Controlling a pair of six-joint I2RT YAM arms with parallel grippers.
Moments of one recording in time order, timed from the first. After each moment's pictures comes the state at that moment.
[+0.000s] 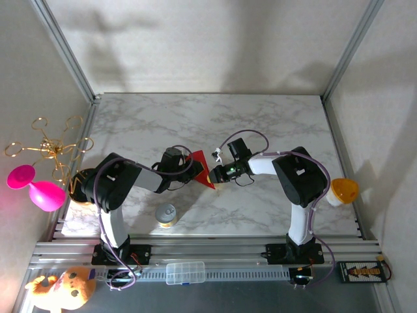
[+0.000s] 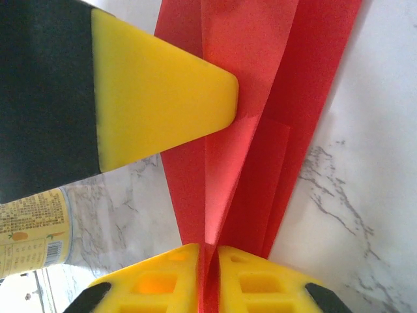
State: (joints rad) left arm -0.50 1.87 0.69 0.57 0.41 -1.11; right arm 0.56 1.93 0.98 -0.10 -0.75 0.23
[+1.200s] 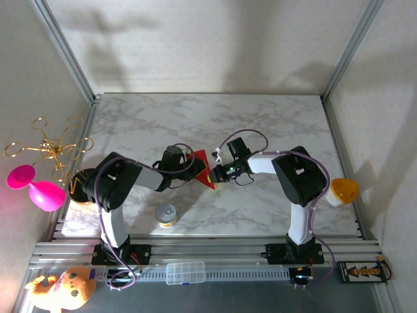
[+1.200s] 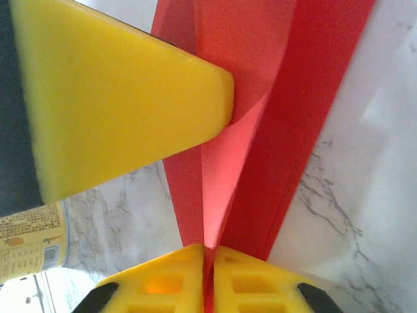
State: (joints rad) left arm -0.50 1.88 0.71 0.59 0.45 -1.10; right arm 0.56 1.95 1.00 -0.13 -0.74 0.24
